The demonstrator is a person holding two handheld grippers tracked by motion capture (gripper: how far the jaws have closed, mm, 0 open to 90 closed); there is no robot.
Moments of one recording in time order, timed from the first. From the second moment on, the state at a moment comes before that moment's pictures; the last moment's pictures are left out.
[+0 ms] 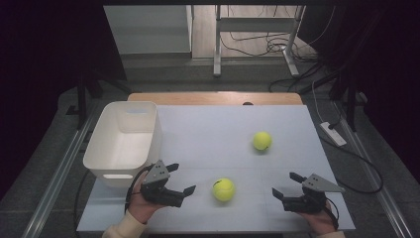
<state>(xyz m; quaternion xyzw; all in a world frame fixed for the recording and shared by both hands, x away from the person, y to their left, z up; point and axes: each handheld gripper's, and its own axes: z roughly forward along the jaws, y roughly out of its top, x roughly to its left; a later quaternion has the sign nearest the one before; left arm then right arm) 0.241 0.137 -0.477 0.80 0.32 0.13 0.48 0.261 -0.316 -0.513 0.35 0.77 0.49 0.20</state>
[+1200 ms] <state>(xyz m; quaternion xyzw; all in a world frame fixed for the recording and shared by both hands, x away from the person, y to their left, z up) 0.264 0.105 -0.466 0.82 0.31 0.11 0.47 0.262 -0.318 -0.513 0.36 0.77 0.49 0.20</state>
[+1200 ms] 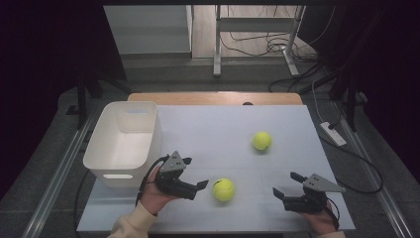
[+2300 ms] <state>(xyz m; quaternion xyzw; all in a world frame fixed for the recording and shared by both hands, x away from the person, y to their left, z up) 0.281 0.066 -0.472 0.85 0.29 0.07 0.45 0.263 -0.319 -0.514 0.36 0.77 0.49 0.20</state>
